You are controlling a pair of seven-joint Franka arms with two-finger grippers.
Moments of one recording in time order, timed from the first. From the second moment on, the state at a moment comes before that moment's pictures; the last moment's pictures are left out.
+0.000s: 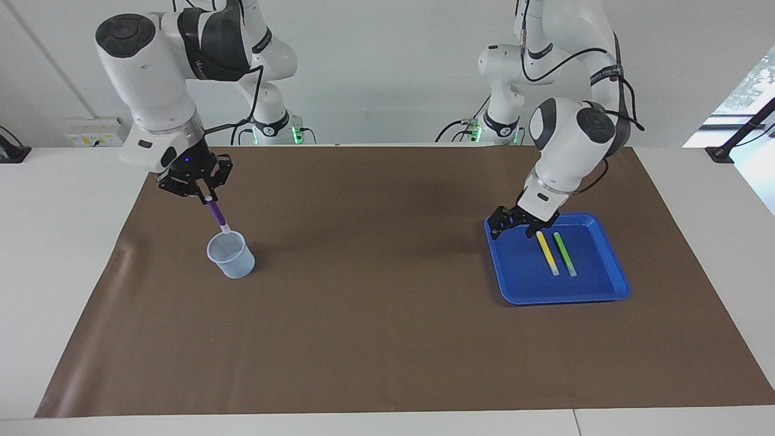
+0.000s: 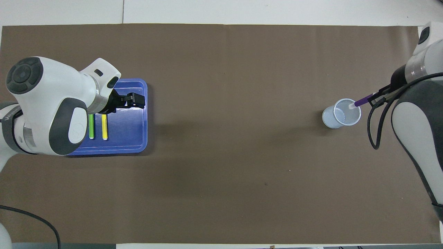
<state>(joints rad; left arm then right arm) -0.23 0.12 0.00 -1.99 -0.15 2.18 -0.17 0.08 0.06 -0.04 -1.66 -0.08 1.69 -0.40</state>
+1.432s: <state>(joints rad) -0.08 0.18 0.00 -2.20 -0.10 2.38 0.07 0.06 0.05 -0.03 -1.86 -0.07 1.91 -0.42</state>
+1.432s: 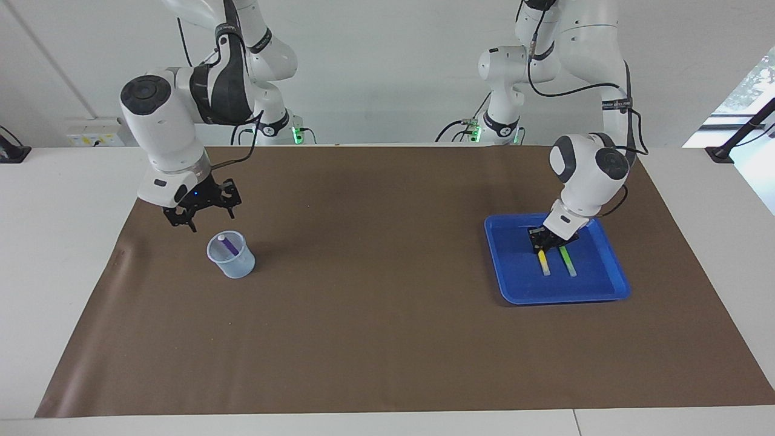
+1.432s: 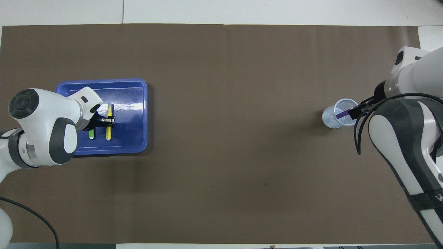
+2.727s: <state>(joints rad) -0.36 0.17 -0.04 -1.72 -0.27 2.00 -1.00 0.17 0.02 -0.02 -1.75 0.73 1.84 0.23</state>
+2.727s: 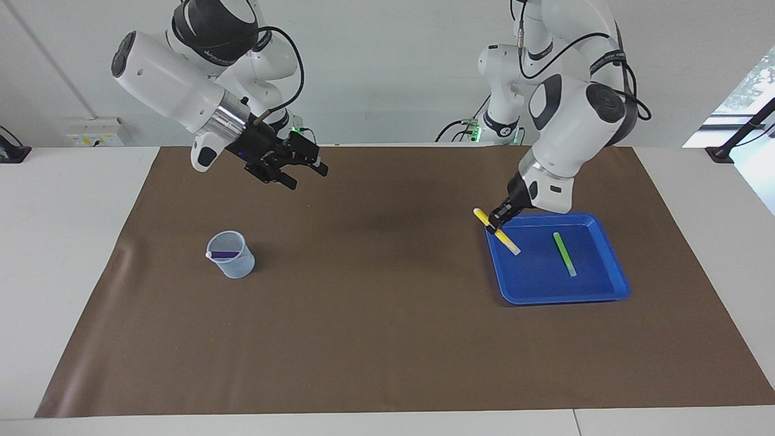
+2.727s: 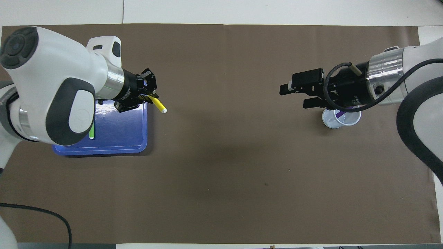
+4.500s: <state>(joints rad) -0.65 0.20 -0.04 -1.68 -0.37 2.38 -1.80 0.27 0.00 -0.01 -2.02 1.19 2.21 0.17</state>
